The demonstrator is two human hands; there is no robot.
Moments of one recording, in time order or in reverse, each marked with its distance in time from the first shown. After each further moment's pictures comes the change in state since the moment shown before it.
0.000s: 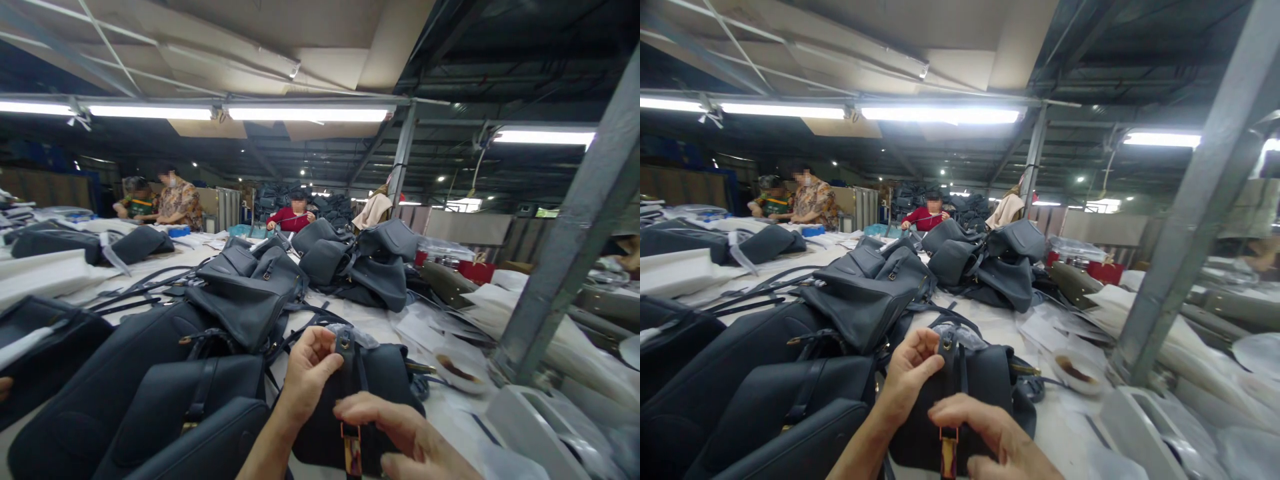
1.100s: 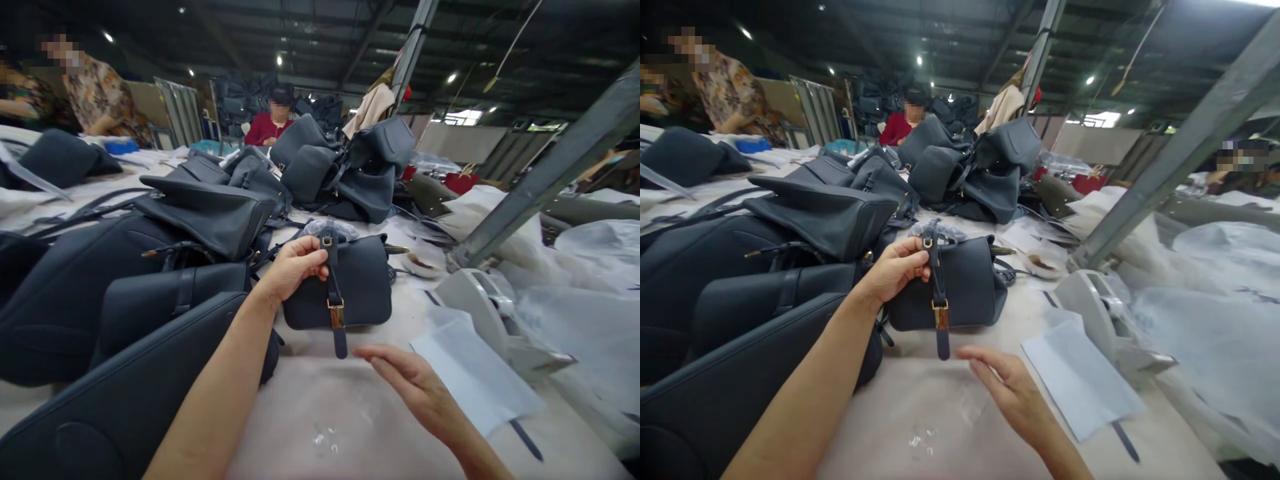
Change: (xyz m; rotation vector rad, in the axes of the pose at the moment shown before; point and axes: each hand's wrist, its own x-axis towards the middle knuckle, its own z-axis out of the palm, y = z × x) left_hand 0.020 -0.015 -0.018 -0.076 -0.321 -0.309; right_hand -0.085 0.038 0.041 -0.333 0.409 0.325
